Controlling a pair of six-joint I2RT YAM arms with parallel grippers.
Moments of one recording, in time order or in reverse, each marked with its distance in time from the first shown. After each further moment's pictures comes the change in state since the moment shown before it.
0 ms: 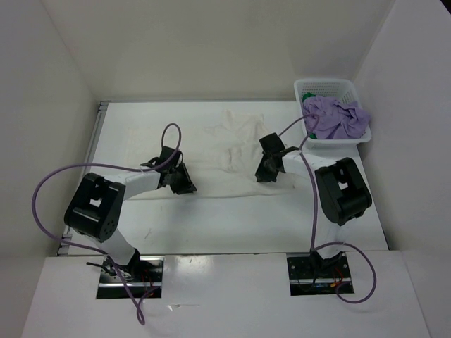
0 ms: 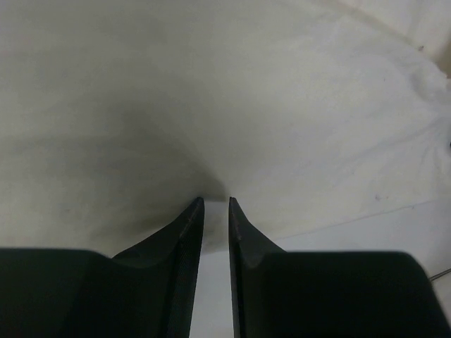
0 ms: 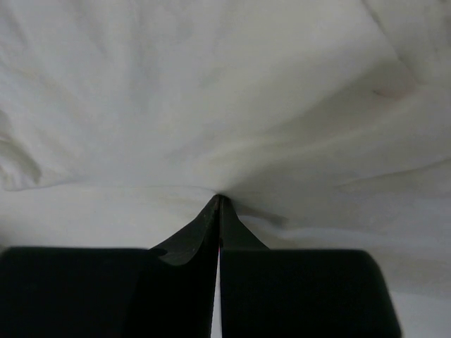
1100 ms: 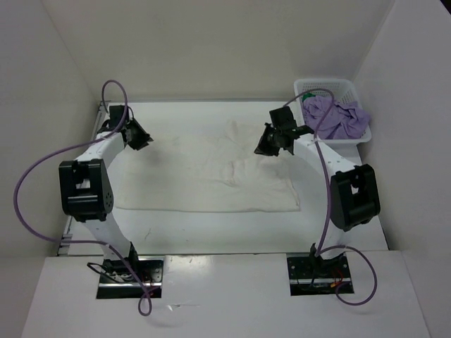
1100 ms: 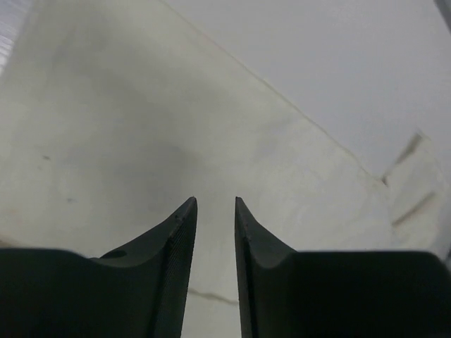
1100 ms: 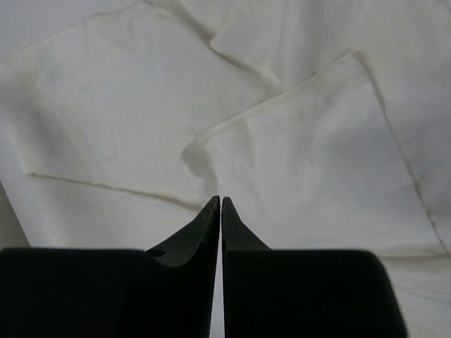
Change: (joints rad) left arm 0.446 0.085 0.429 -0.103 -0.009 0.098; right arm -0.070 -0.125 0.231 -0.090 -0.127 -0.059
